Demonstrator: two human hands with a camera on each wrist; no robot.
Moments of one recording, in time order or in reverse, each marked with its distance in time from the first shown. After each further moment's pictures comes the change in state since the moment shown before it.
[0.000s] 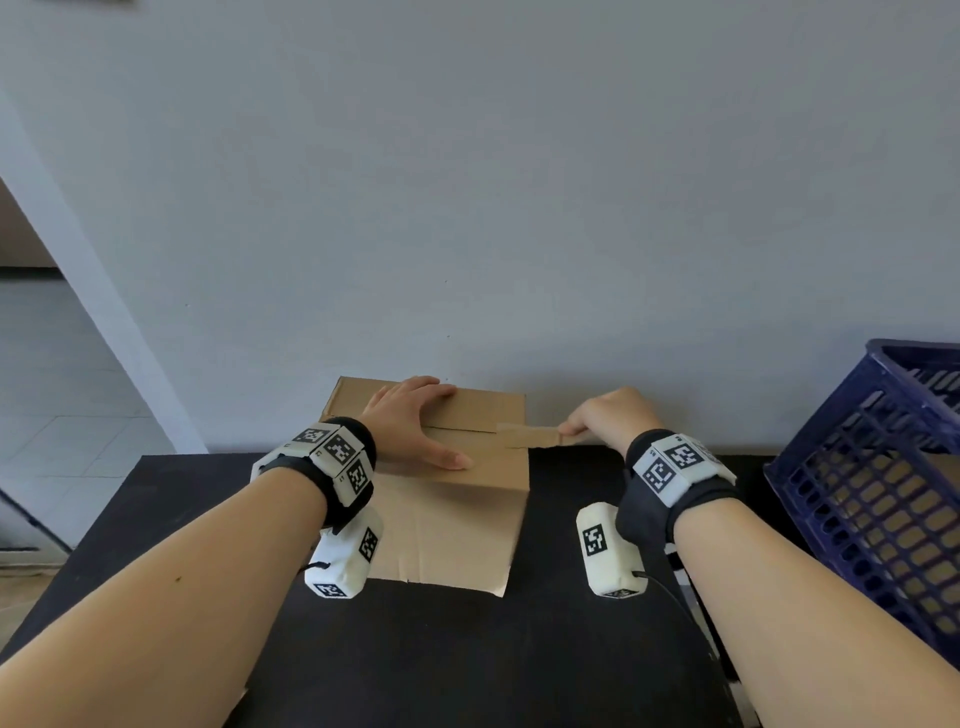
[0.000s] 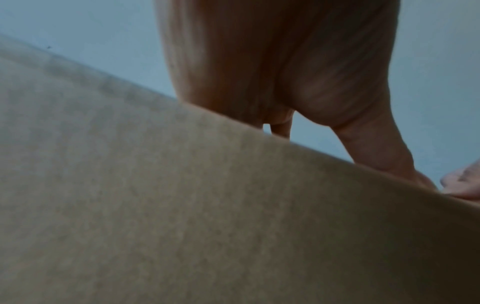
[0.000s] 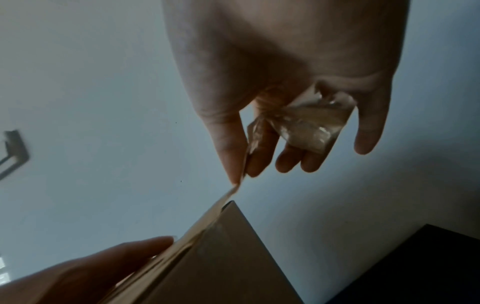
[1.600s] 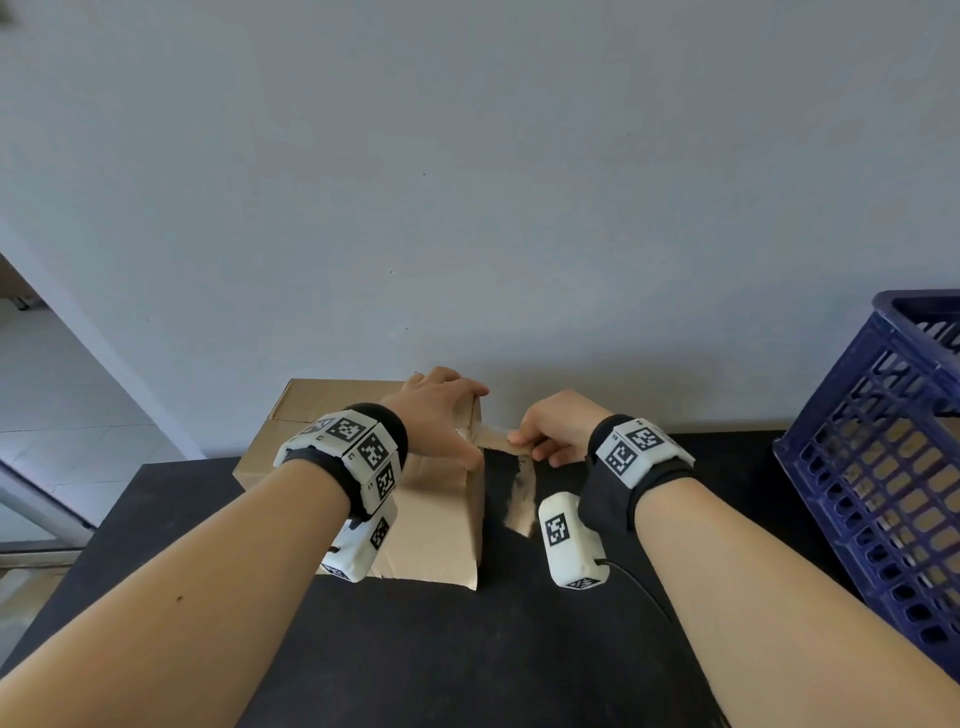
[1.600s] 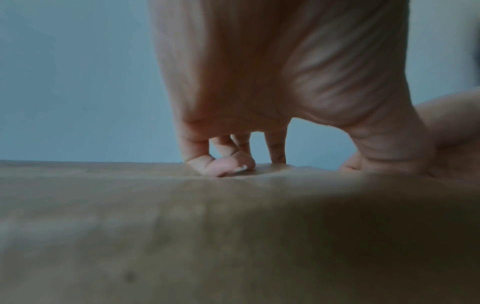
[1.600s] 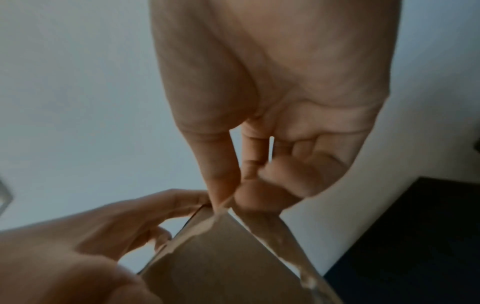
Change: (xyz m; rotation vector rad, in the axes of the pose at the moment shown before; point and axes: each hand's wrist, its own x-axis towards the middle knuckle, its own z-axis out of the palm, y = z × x) left_hand 0.035 0.088 0.030 0.269 -0.071 -0.045; right_hand 0.046 0.029 0.002 0.084 -0.440 0.060
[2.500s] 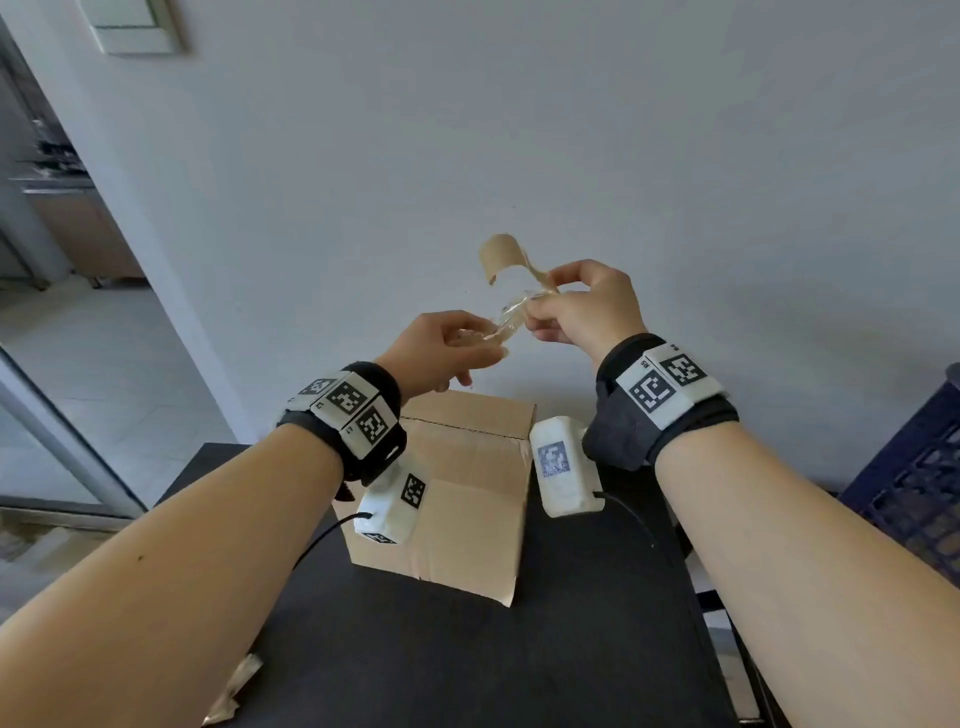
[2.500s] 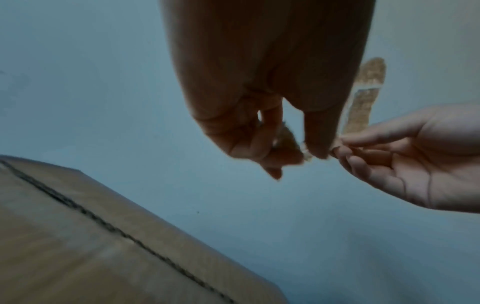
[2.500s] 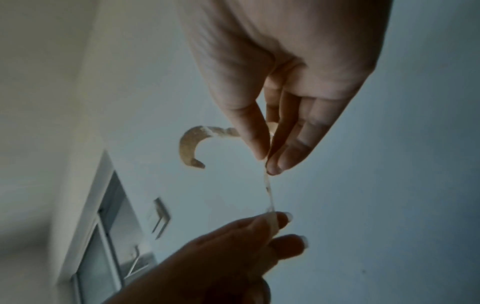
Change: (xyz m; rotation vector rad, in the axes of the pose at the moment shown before) left_hand -0.039 -0.040 -0.060 -0.821 0.406 0.034; right_hand -0.068 -0.115 0.006 0.384 0.375 -0.610
